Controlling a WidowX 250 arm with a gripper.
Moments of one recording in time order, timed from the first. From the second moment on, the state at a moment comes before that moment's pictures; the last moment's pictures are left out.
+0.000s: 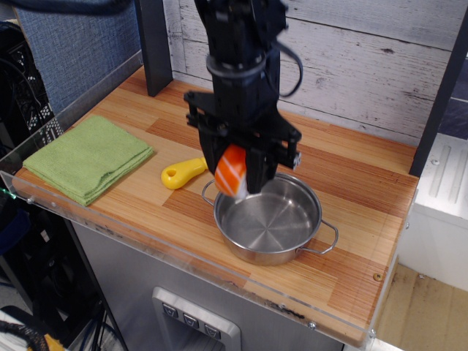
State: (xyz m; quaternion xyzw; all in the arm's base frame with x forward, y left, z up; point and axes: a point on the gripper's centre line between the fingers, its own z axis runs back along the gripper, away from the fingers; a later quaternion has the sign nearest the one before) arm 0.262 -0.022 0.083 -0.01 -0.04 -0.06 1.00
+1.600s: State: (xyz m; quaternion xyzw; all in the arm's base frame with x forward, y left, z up) arm 0.265 -0.020 0.072 -0.02 -0.03 -0.05 1.00
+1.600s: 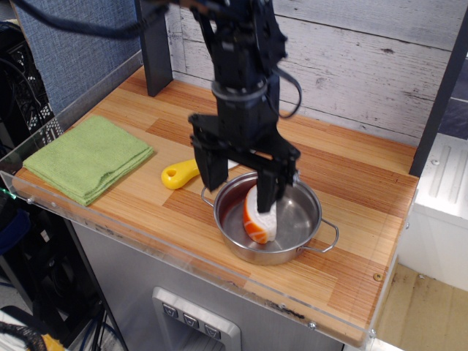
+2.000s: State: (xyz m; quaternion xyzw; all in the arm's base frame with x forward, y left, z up) arm 0.285 0.019 0.165 -0.02 -0.11 0.00 0.99
